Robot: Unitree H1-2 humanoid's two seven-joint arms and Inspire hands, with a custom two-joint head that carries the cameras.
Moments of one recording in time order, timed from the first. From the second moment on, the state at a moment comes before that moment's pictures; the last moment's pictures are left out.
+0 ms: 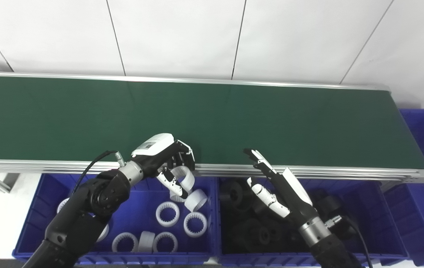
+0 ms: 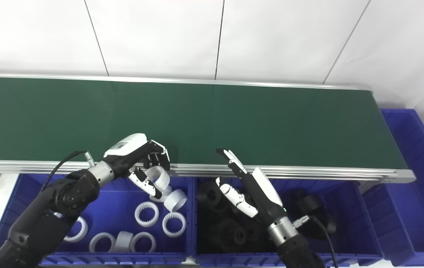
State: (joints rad) left arm -0.25 0.31 -0.37 0.14 0.60 -0.09 -0.31; right arm 0.07 -0.22 0.23 -0.09 -0.28 -0.16 0.22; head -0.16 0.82
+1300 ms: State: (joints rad) left arm -0.02 0.37 -0.36 -0.03 0.60 0.01 -0.38; right arm 0.08 -0.22 0.23 -0.10 -0.28 -0.15 0.22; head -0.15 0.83
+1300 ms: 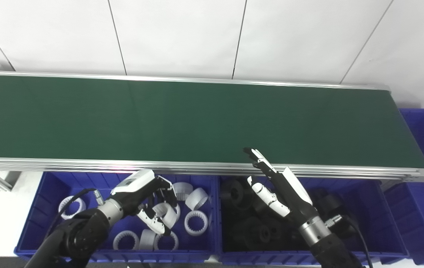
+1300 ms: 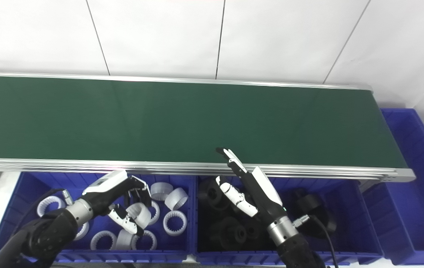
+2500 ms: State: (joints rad) left arm 0.01 0.33 -0.24 0.03 0.02 -0.37 -0.41; right arm 0.09 -0.20 0.27 -0.03 -0.32 -0.17 0.19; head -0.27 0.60
